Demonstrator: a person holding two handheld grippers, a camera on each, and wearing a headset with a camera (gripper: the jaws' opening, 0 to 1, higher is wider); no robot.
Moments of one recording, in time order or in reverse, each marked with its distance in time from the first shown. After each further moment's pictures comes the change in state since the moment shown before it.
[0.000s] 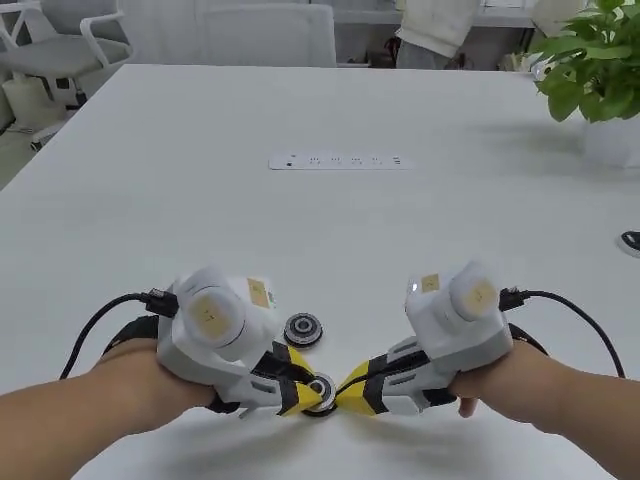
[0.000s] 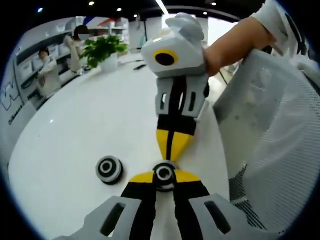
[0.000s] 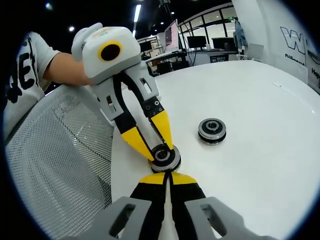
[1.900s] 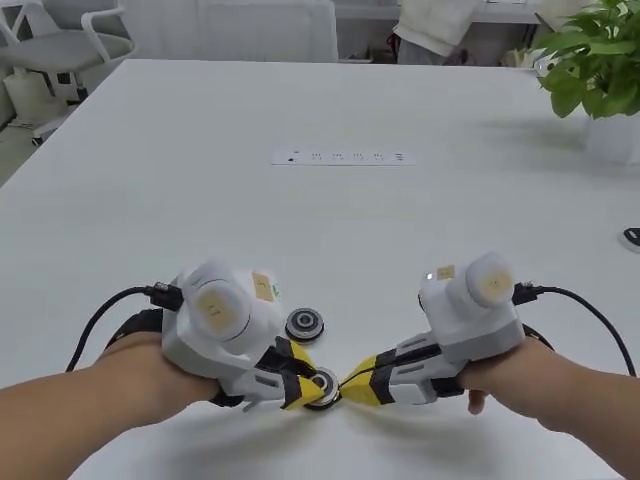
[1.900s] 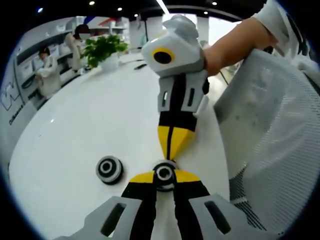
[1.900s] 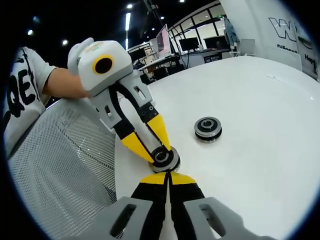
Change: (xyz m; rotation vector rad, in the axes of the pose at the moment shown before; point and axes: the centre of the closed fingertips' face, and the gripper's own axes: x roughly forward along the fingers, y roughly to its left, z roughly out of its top) left arm 0.000 0.000 0.000 -0.001 0.005 0.005; right arm -0.005 -0.001 0.003 0.096 -0.048 0.013
